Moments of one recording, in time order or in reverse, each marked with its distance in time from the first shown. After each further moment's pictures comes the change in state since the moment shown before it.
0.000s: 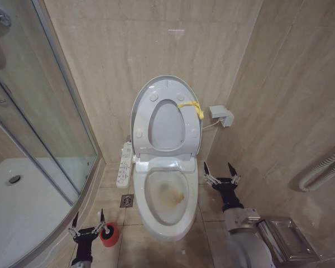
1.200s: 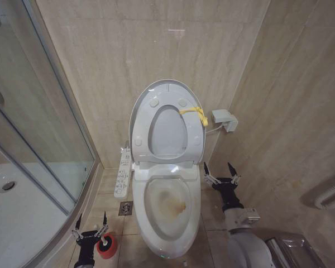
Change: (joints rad) left arm -0.009 -0.012 0.011 0.064 0.040 -0.031 0.009; right arm 0.000 0.000 0.000 0.000 0.000 0.000 0.000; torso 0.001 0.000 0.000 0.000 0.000
